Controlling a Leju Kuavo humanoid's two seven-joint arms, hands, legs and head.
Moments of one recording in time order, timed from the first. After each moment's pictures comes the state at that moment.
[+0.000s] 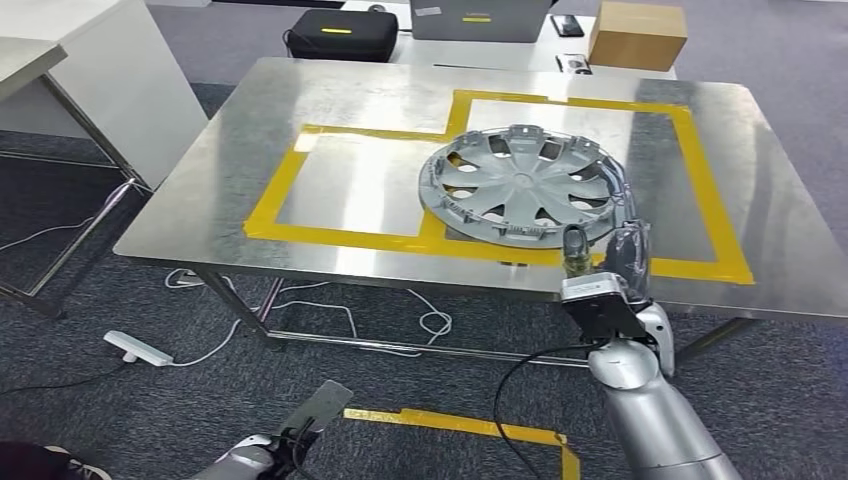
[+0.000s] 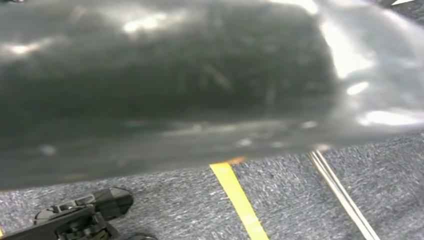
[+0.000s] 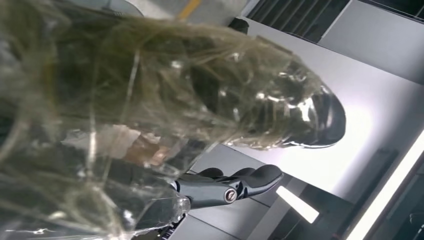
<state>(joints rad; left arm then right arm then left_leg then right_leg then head) -0.22 -0.16 0.40 -0.23 -0.48 -0.22 -0.70 -0.44 0.07 0.39 -1.15 0.39 -0.34 -0.51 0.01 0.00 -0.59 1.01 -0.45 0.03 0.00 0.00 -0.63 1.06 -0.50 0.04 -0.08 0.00</state>
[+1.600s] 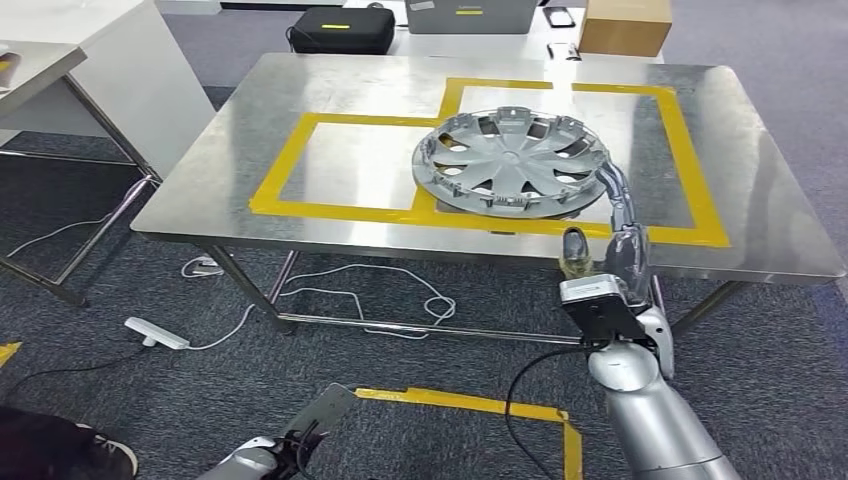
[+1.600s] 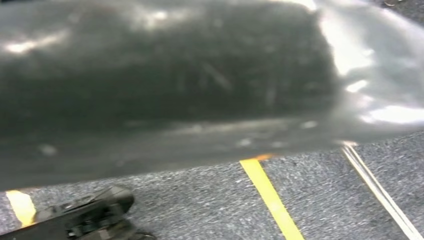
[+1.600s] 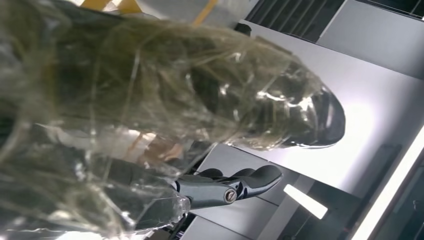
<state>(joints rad) -0.21 -0.17 0.39 -0.23 -0.48 -0.22 -0.70 -0.44 0.07 0.39 -1.14 0.39 -0.34 -0.51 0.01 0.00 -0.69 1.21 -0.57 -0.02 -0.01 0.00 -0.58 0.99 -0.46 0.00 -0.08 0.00</state>
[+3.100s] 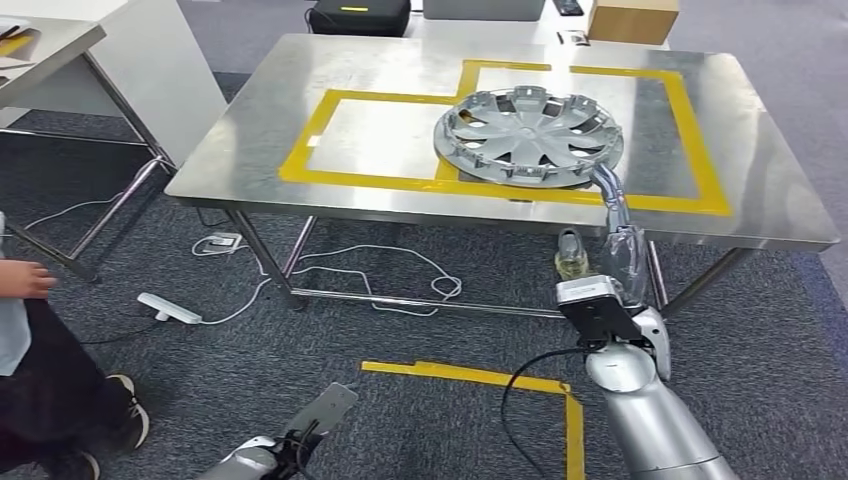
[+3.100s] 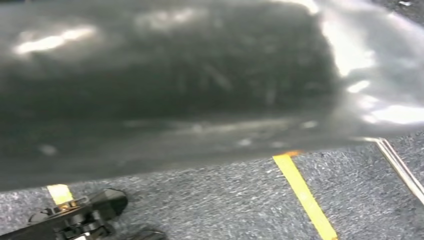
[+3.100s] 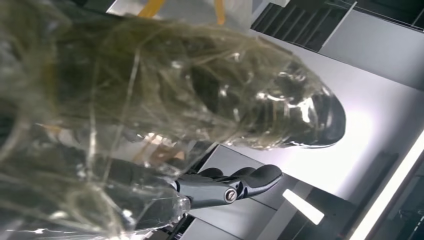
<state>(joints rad) -0.21 -0.17 0.38 -0.23 -0.48 -0.22 -0.70 -0.43 0.07 0.39 -1.13 0.39 -0.34 -0.51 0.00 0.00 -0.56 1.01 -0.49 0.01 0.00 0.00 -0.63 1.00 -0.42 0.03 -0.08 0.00</state>
